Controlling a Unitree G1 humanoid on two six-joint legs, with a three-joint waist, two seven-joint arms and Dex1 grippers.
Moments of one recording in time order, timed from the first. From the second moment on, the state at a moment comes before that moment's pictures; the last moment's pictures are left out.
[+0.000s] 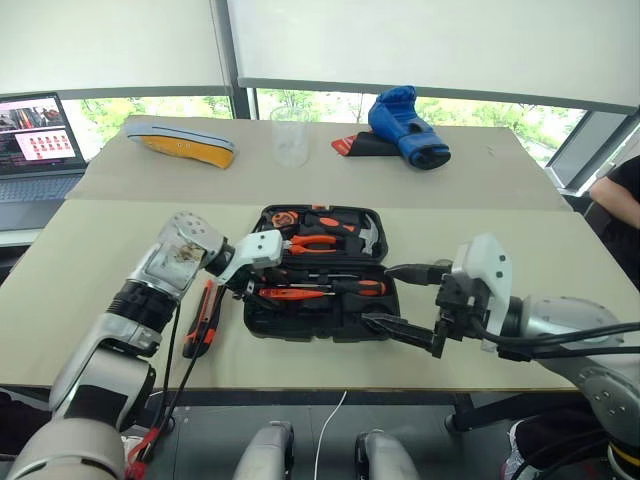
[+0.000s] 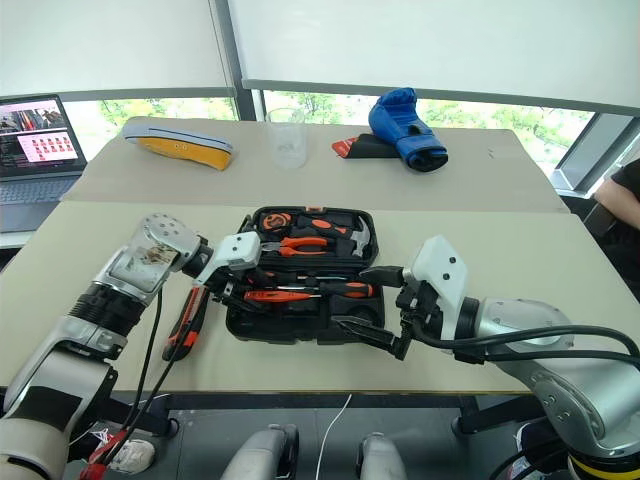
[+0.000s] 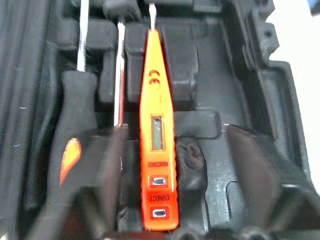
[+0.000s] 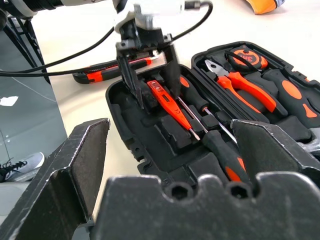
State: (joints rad) left arm -0.90 0.66 -0.33 0.45 -0.05 0.29 -1.53; right arm -0.25 -0.80 -0.15 -0.78 0.85 0.91 0.61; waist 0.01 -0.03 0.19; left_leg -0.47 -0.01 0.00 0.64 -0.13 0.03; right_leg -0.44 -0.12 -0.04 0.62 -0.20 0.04
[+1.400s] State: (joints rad) left arm -0.69 0.60 -0.18 0.50 -0.15 0.04 -1.38; right arm -0.26 -0.81 -0.09 -0.73 0.80 0.88 0.64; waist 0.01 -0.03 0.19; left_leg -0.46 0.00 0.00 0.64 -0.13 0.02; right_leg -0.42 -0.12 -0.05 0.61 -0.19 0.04
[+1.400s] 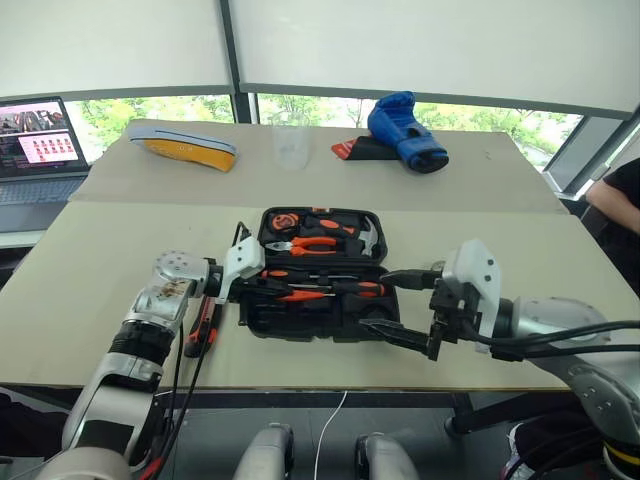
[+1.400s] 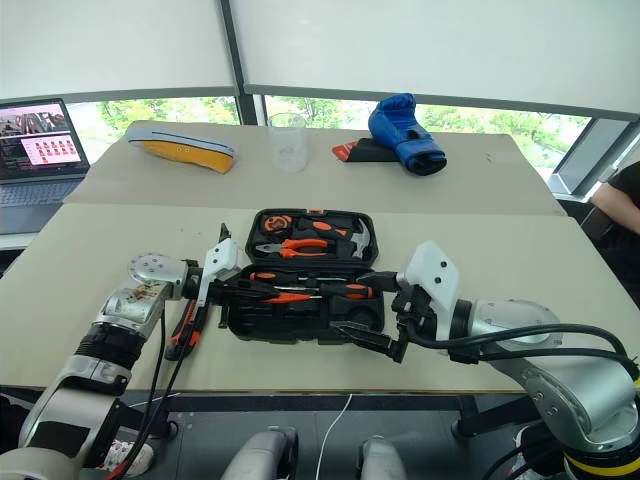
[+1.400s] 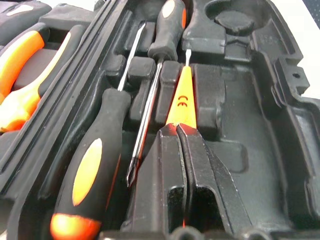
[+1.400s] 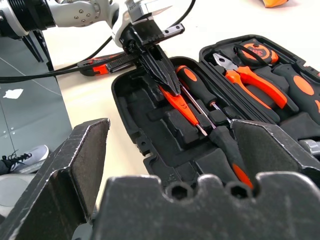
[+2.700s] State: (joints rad) left arm -0.80 0.66 -0.24 0.57 -0.04 -0.09 -1.46; right arm -0.25 -0.76 -0.07 -0.72 0.77 0.87 0.62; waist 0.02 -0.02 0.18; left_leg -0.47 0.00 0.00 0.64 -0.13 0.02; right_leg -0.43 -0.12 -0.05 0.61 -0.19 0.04
